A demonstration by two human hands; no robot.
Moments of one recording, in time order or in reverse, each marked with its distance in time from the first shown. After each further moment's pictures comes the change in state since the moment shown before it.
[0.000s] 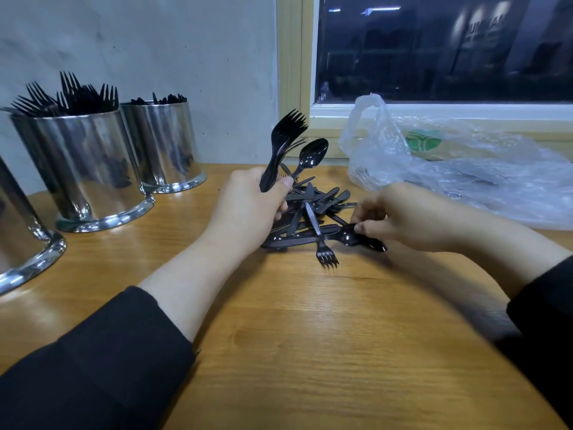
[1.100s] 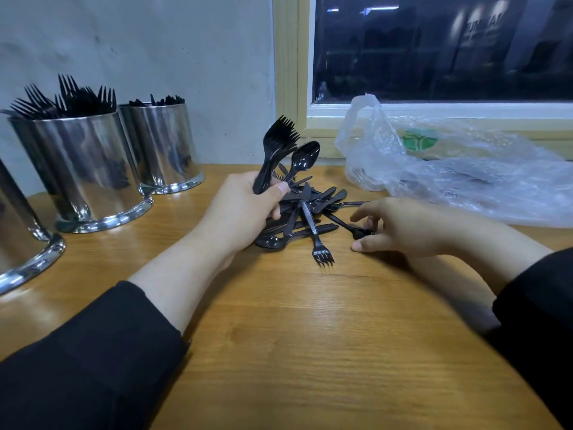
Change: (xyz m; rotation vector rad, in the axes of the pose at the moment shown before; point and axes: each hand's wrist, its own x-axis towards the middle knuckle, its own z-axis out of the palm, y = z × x) left_hand 0.000 -0.001 -0.006 -0.059 -0.107 -0.076; right_hand 0.001 0.009 0.005 -0.139 -0.172 0.156
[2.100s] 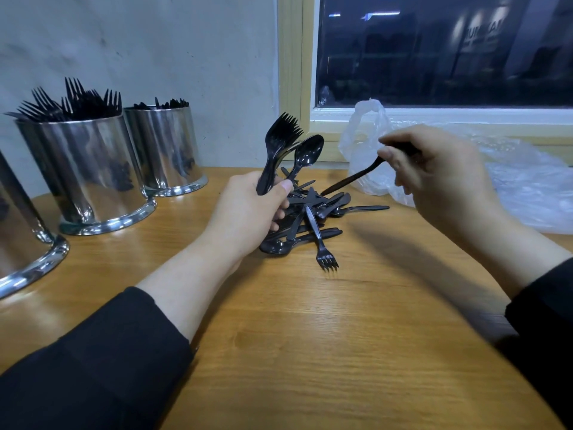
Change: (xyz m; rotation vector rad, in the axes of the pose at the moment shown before) left_hand -0.001 0.001 0.003 -0.082 0.065 0.034; right_hand -0.005 -0.003 -0.020 0.287 0.976 -0.239
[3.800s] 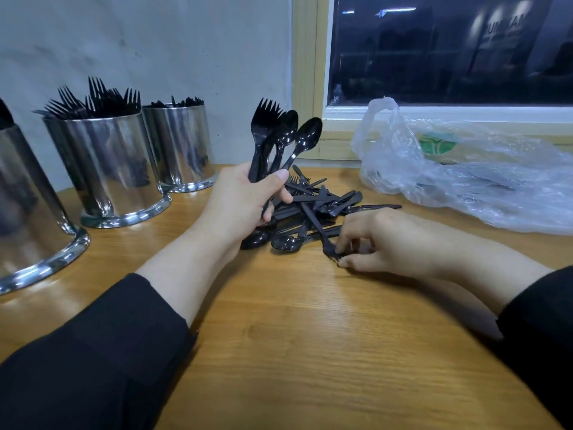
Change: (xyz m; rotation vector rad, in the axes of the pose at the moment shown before) left_hand 0.002 -0.002 -0.021 -0.132 0.018 -0.007; right_hand -0.029 -0.019 0.029 -0.059 -0.893 -0.127
